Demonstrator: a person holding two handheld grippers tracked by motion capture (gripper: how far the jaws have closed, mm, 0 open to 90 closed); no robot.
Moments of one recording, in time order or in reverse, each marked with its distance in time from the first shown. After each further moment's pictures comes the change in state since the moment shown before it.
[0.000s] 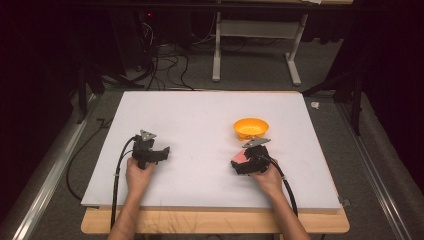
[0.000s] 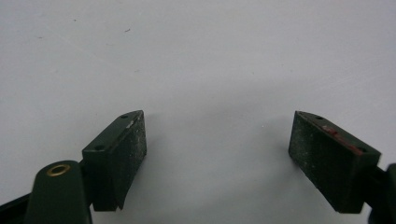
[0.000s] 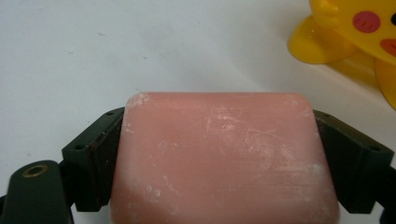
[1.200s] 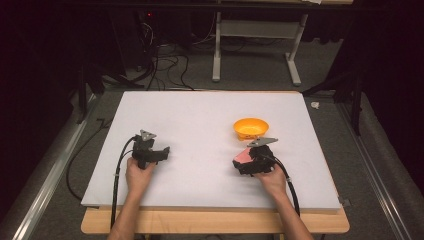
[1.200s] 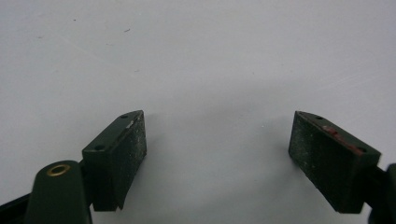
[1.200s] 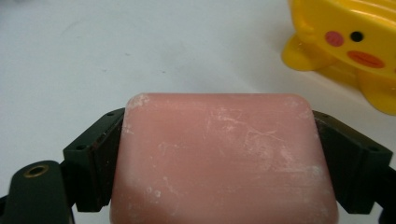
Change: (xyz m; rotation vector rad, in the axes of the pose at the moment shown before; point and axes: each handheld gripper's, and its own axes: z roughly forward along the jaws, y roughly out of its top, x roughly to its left) left arm 0.000 0.000 0.000 0.000 -0.001 -0.002; right arm 0.001 0.002 -0.025 -0.042 0.034 0.054
